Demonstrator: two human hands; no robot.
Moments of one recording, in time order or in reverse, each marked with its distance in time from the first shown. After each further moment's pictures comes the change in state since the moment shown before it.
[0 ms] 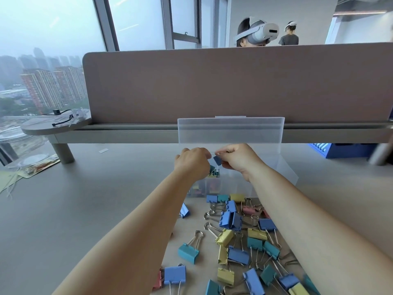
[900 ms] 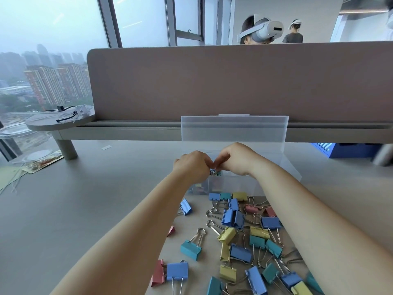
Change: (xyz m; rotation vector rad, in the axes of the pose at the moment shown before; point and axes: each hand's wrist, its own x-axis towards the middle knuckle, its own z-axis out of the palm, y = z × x) left_hand -0.007 -0.014 0.005 -0.002 -0.044 0.016; right_hand -0.014 -0.018 -0.003 -0.651 -0.260 -0.157
